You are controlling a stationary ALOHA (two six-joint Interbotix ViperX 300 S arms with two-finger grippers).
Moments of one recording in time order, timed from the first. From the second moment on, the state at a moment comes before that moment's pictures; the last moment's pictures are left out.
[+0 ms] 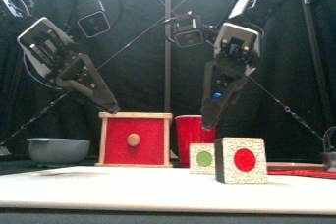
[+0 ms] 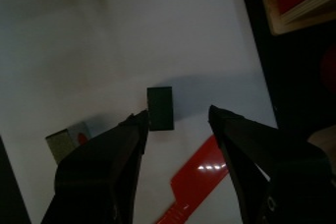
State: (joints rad) left arm -0.13 -0.14 1.00 -0.11 -0.32 0.00; right arm 0.14 0.05 0.53 -0.41 0.49 0.71
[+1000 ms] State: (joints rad) left arm -0.13 -0.14 1.00 -0.12 -0.32 0.01; right arm 0.16 0.18 0.48 -0.38 0.54 0.71
